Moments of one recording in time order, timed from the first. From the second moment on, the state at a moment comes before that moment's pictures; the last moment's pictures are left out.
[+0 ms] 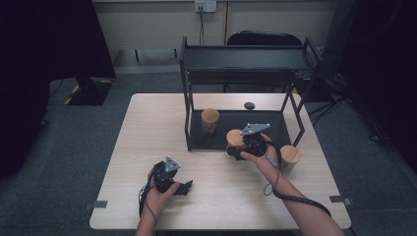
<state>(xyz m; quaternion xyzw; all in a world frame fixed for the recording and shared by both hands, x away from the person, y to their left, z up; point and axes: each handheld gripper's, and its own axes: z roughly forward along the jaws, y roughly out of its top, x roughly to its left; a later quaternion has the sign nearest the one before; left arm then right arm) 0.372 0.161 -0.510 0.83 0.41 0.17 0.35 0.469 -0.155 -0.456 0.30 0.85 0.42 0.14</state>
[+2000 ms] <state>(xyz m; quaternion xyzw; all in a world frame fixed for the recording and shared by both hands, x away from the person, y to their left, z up) 0.372 0.161 -0.510 0.83 0.41 0.17 0.35 0.527 -0.142 -0.465 0.34 0.84 0.39 0.17</state>
